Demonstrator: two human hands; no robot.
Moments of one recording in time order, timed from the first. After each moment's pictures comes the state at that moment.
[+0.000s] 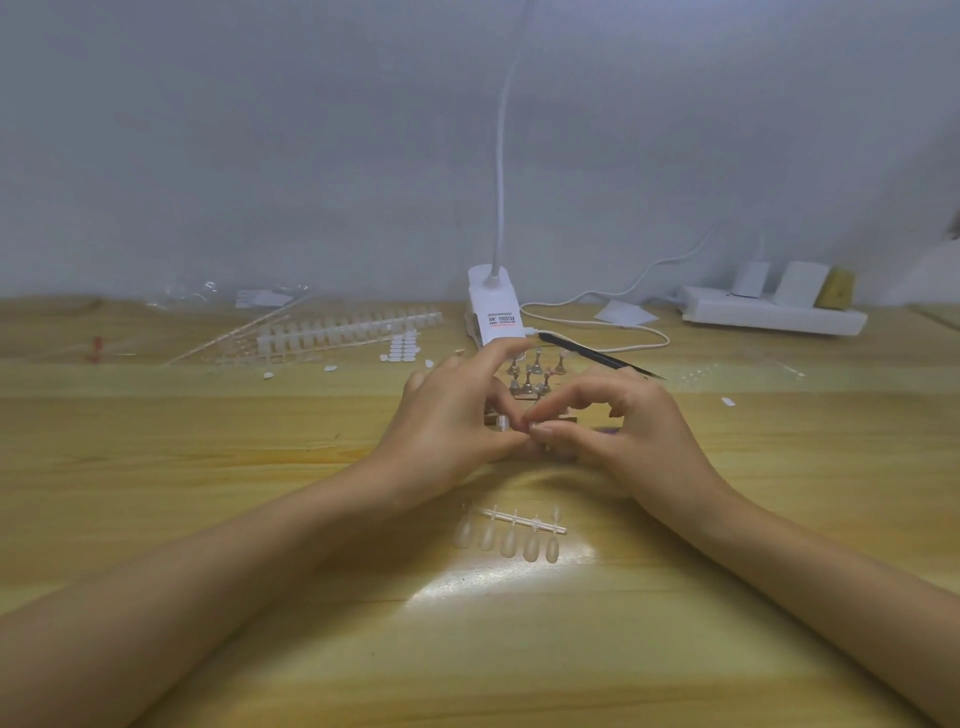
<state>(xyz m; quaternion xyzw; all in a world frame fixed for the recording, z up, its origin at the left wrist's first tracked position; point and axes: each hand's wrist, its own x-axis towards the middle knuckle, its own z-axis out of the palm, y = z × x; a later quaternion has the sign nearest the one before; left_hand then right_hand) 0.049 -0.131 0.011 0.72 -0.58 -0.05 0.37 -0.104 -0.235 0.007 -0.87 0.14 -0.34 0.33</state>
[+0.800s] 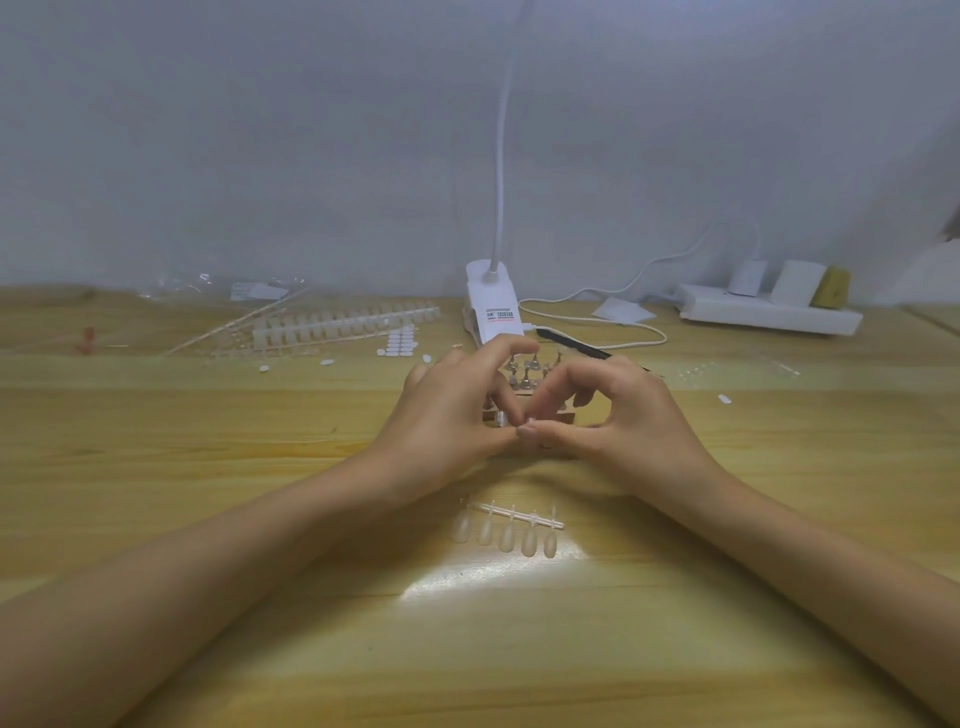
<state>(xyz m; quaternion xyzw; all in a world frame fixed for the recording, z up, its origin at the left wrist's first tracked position) 0.046 -0.129 0.015 0.70 -0.60 -0.06 0.38 -0.100 -0.233 0.015 -0.89 0.18 -0.31 0.29</state>
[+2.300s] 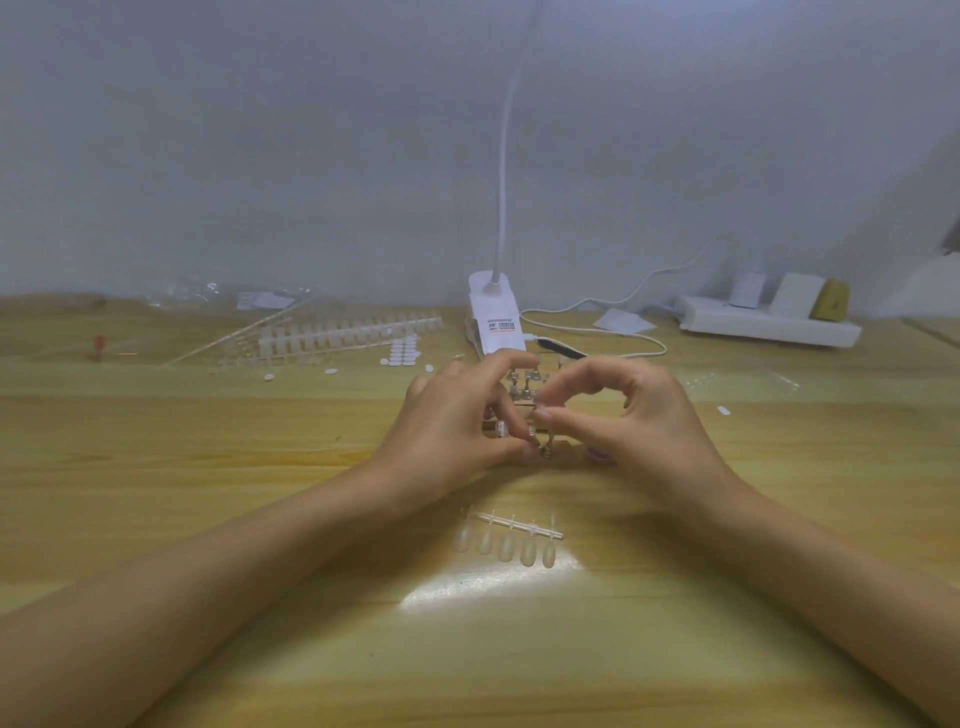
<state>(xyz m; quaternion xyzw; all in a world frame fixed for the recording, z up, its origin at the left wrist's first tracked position) 0.049 -0.130 0.011 0.71 -0.60 -0.03 0.37 -0.103 -0.237 0.020 -0.84 0.16 -0.36 0.37</state>
